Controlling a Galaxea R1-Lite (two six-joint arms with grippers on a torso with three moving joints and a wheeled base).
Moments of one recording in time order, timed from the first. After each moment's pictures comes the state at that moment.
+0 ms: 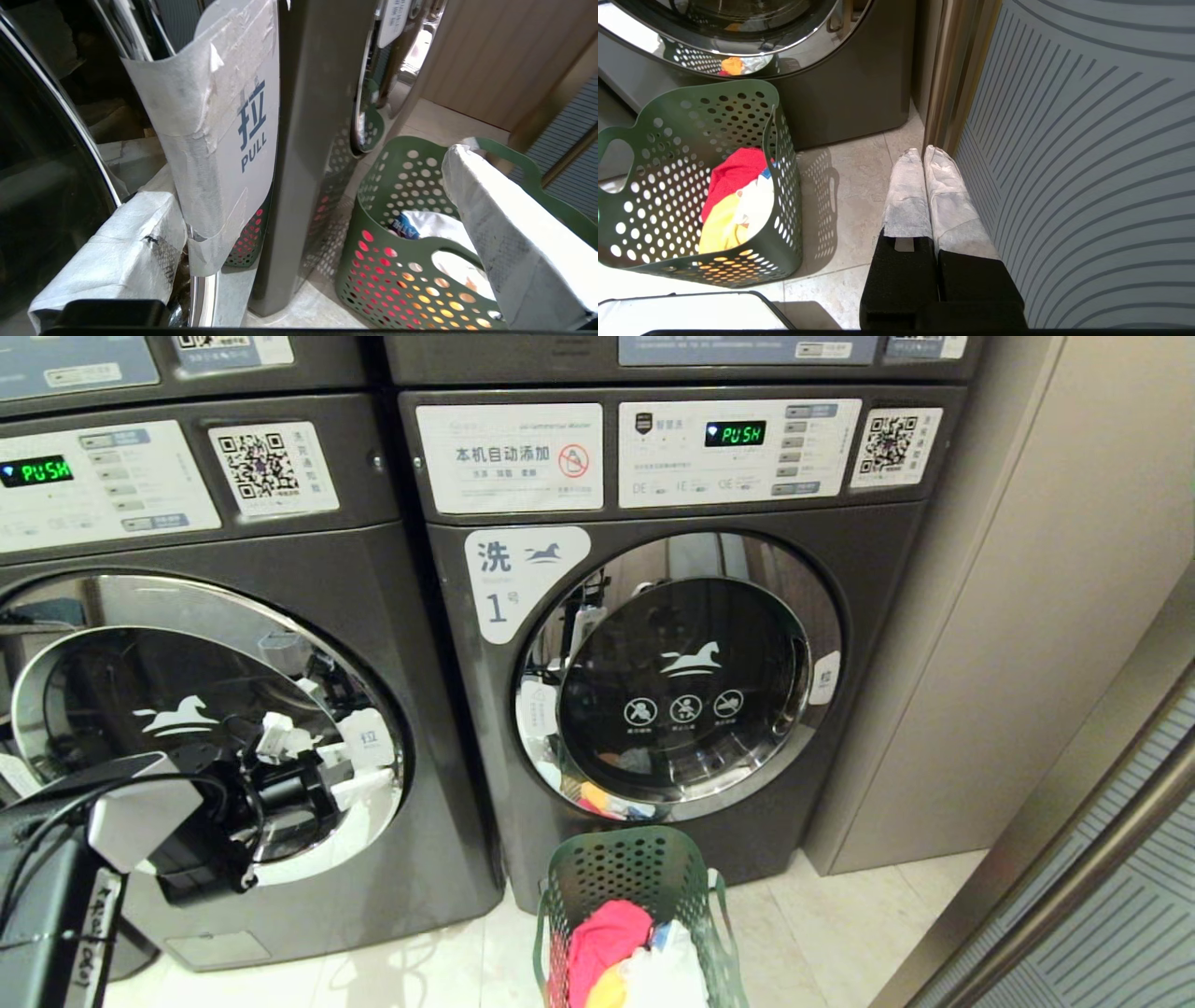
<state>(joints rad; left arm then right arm) 0.22 2.69 -1.32 -1.53 -1.33 -0.20 -0.08 0.28 0.00 -0.08 0.00 0.00</state>
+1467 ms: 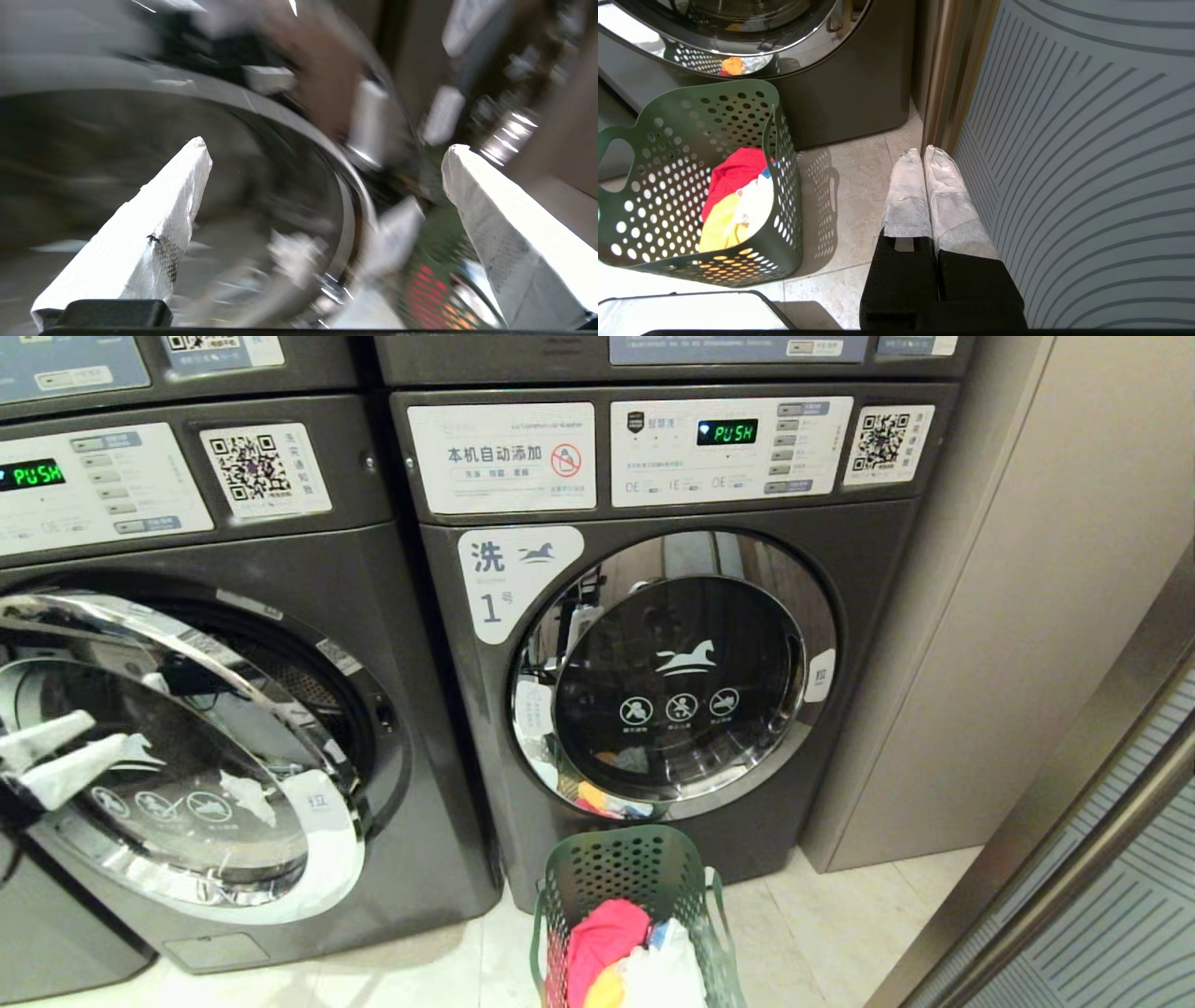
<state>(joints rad) 0.82 1.96 -0.70 -1.47 -1.27 -0.17 -0.08 0.28 0.00 -0.09 0.00 0.00</state>
